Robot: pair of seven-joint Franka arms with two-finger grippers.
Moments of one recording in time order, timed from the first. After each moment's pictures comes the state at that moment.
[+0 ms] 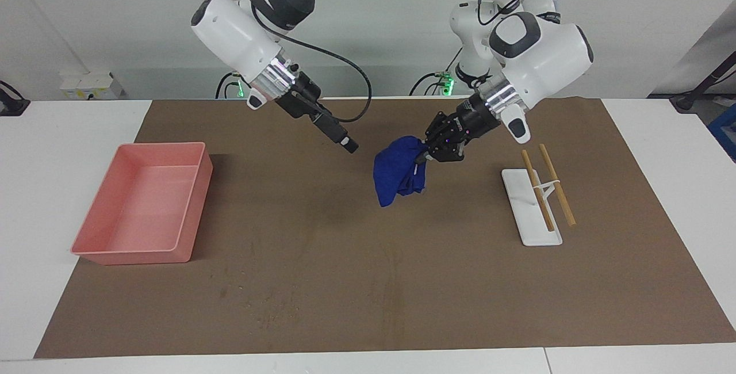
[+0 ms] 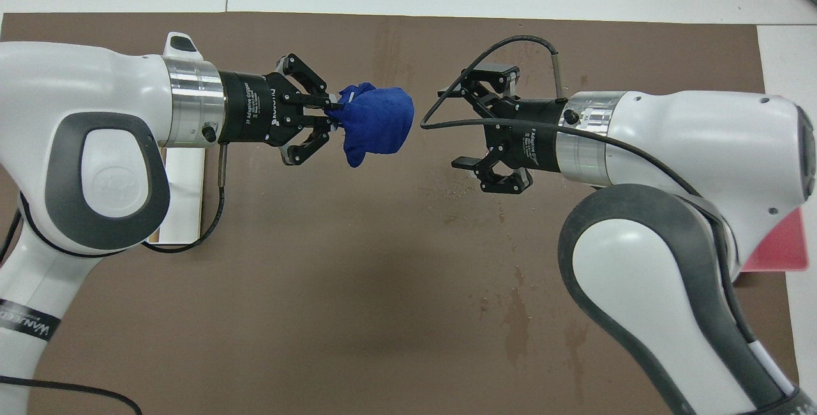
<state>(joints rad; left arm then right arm) -0.19 0.11 -0.19 -1.75 -0.88 2.19 -1.43 0.29 0.05 0.09 -1.84 0.85 2.33 1.15</state>
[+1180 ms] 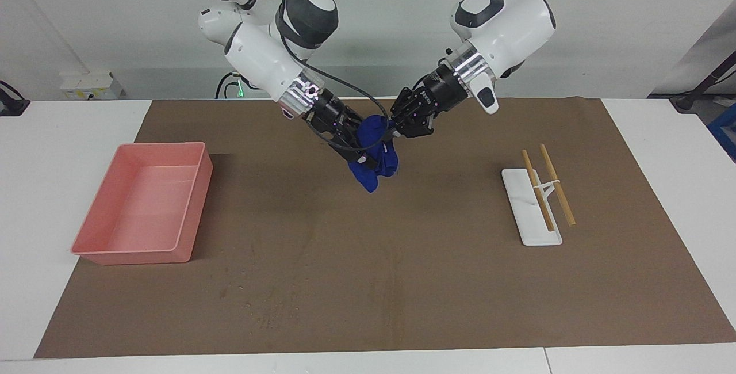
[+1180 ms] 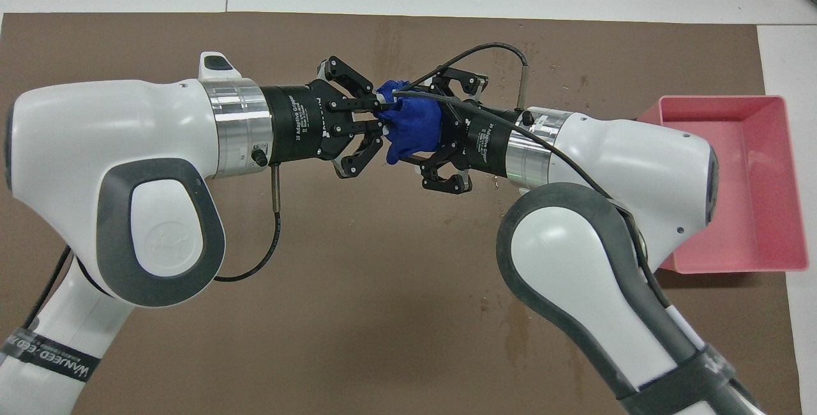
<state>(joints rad) -0.31 0.05 -0.19 -1.78 -0.94 2.33 -1.56 0.40 0.11 0.08 -1.86 1.04 2.56 1.26</state>
